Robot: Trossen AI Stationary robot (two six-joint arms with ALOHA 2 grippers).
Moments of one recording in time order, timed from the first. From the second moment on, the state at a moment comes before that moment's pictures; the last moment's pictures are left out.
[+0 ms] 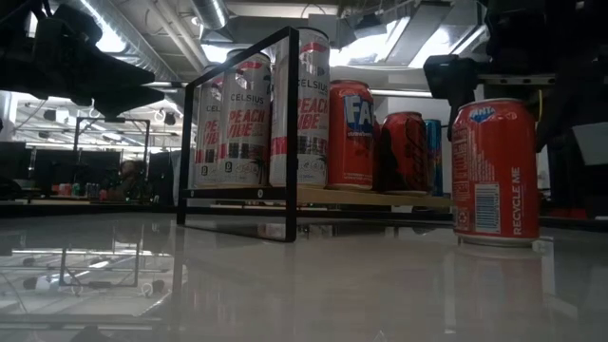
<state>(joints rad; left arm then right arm) -0.14 0.05 0.02 0.03 -0.43 -0.03 0.19 1.24 0.76 -0.49 -0.17 -0.68</state>
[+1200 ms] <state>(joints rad) -0.14 0.05 0.02 0.03 -0.43 -0.03 0.19 1.24 0.84 -0.55 0.09 -0.27</state>
